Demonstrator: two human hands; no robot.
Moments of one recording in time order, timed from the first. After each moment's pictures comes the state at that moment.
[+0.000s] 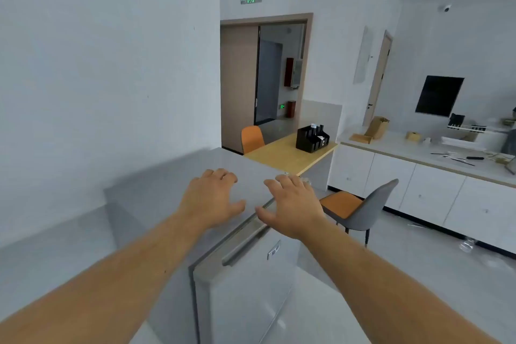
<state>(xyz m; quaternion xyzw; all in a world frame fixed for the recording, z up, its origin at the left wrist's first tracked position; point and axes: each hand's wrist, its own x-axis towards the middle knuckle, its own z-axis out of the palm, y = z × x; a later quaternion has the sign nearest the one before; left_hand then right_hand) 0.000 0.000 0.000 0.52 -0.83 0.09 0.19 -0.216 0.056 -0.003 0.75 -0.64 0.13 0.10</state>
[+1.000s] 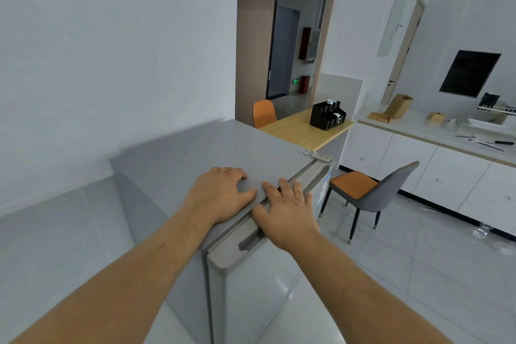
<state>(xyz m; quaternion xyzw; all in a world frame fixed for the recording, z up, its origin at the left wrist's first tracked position) 0.014 -0.025 -0.054 0.56 -0.81 -0.03 0.17 -0.160 0.042 -0.073 0.69 -0.71 0.16 -0.08</state>
